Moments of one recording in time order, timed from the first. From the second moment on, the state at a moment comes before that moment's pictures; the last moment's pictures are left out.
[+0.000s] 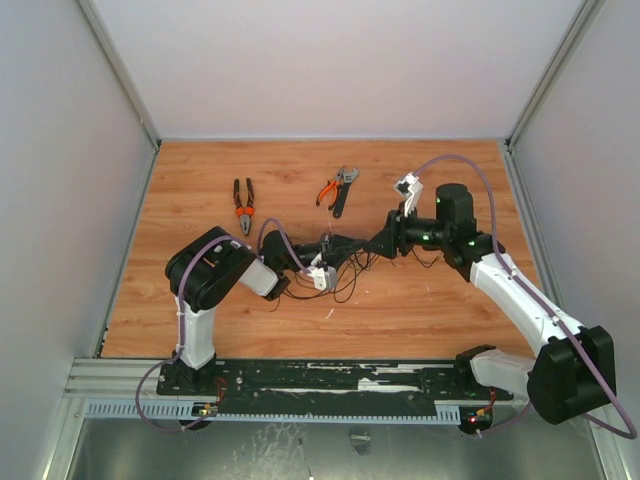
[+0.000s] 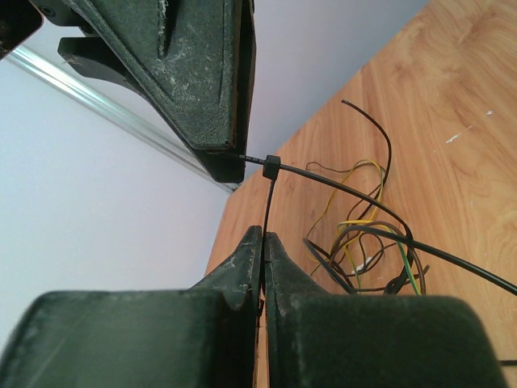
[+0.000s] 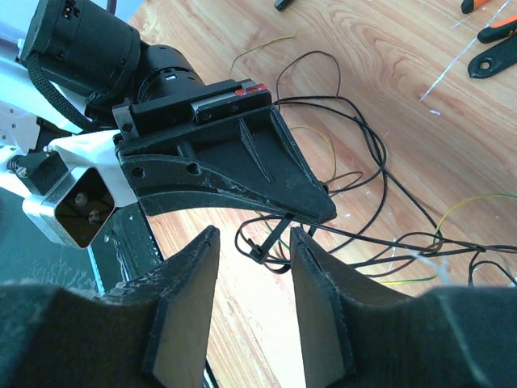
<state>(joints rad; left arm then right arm) -0.68 1.95 0.66 1.54 0.83 0.80 0.34 1.17 0.84 -0.16 -0.79 0.18</state>
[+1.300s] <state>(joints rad) -0.68 1.95 0.66 1.54 0.83 0.79 0.34 1.18 0.80 -0.11 -0.81 0.20</state>
